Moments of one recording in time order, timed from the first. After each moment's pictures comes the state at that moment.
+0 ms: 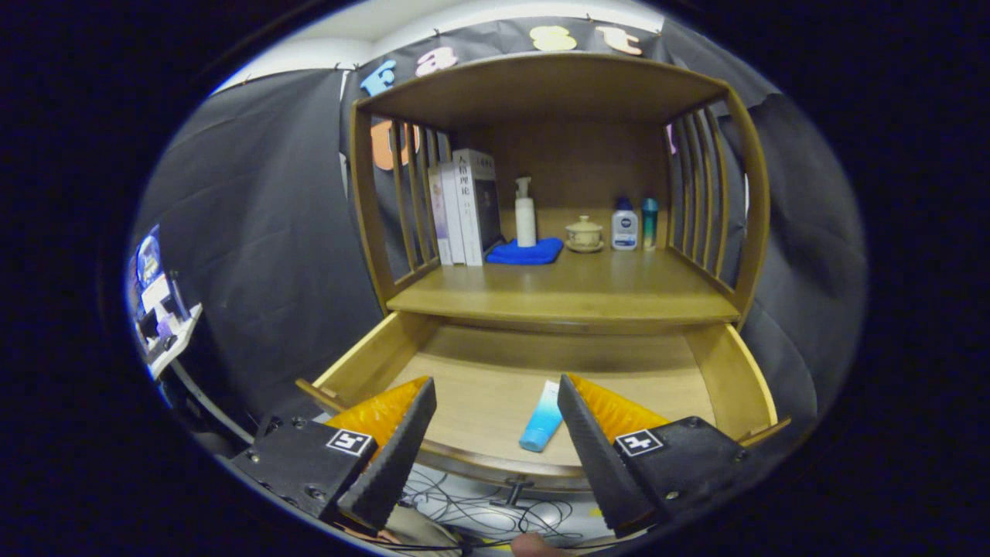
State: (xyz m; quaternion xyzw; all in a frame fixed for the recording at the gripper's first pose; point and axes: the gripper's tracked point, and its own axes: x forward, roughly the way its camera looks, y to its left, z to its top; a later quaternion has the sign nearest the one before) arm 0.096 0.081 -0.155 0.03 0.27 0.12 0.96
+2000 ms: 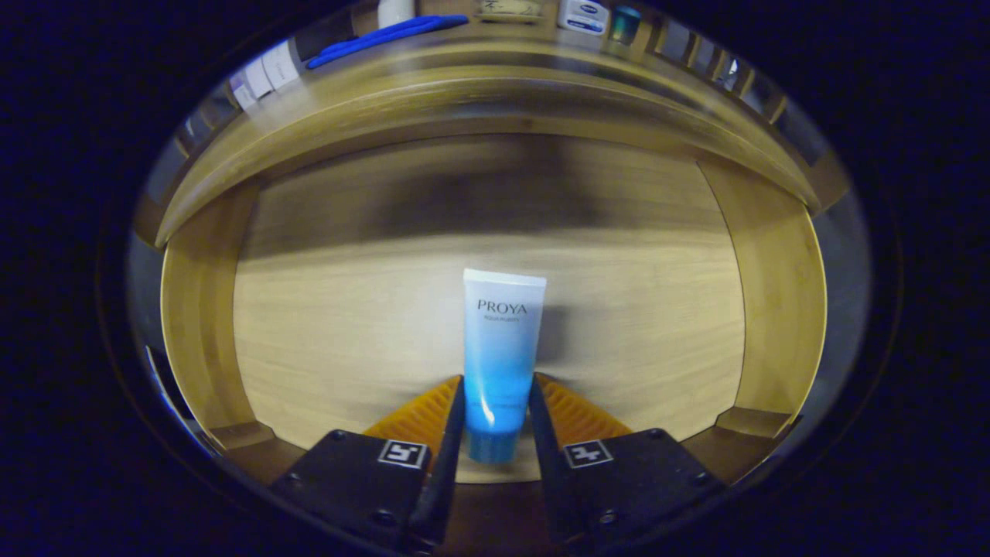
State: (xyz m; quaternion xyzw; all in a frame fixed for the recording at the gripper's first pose) arm 0.156 0.058 -0.304 0.03 0.64 -0.07 0.76
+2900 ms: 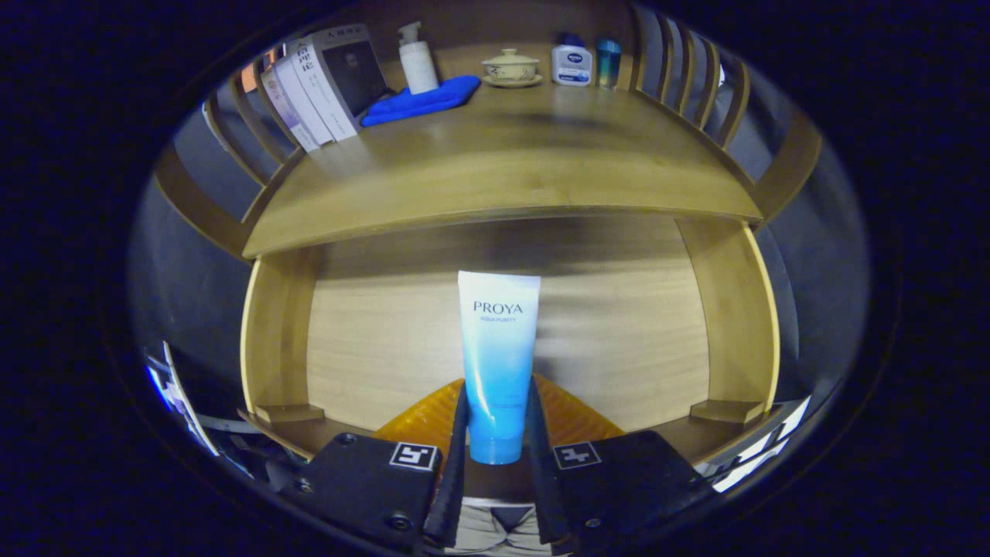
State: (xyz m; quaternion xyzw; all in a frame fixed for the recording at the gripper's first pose) arm 0.165 0.064 -0.276 0.06 0.58 -0.01 0.81
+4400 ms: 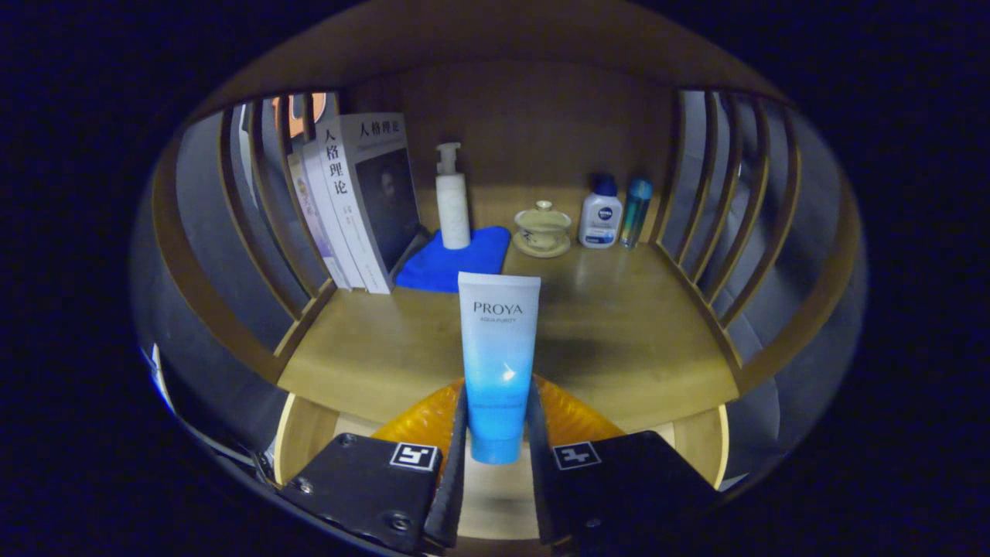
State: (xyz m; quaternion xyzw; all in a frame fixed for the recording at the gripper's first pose) arm 0.323 0.073 -0.183 0.01 0.36 0.01 0.93
